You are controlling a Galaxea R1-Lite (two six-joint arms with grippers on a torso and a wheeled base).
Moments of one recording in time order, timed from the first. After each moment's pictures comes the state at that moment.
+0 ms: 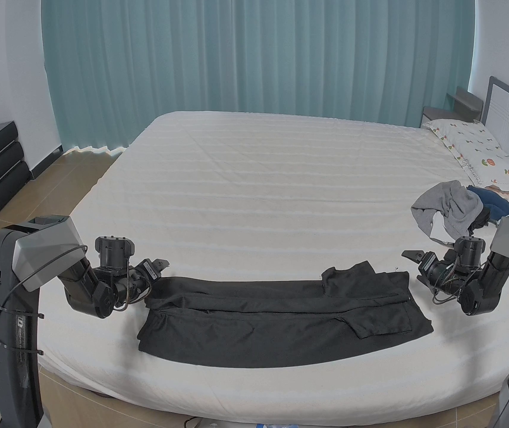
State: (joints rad) left arm -0.08 2.44 -0.98 -0.86 -0.05 -0.72; right arm -0.13 2.41 -0.76 -1.21 0.38 0.76
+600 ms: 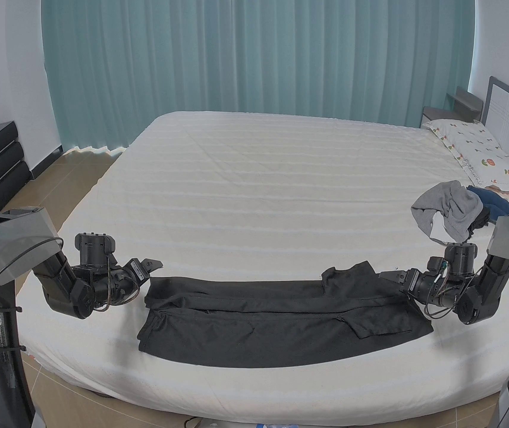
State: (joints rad) left arm -0.04 2.31 -0.84 -0.86 -0.19 -0.71; right arm -0.03 2.35 -0.69 -1.13 0.44 0.50
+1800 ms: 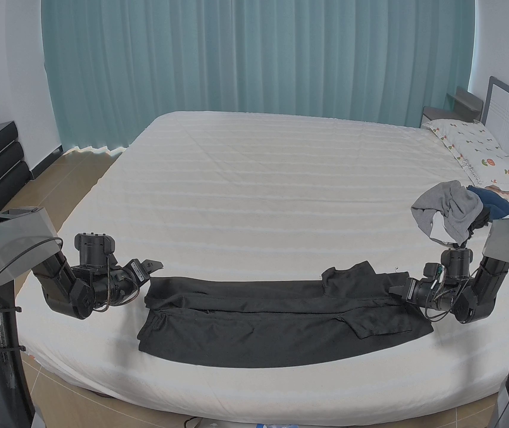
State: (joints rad) left arm -0.05 2.31 -0.82 -0.86 -0.20 -0.66; right arm -0.07 2.40 -0.72 -1.06 0.50 0.35
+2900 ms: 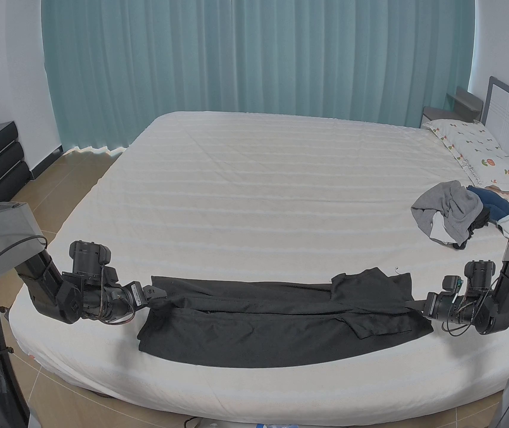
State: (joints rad) left arm -0.08 2.18 -0.72 -0.65 -0.25 -0.50; right arm -0.18 2.34 -0.51 -1.15 0.63 0.25
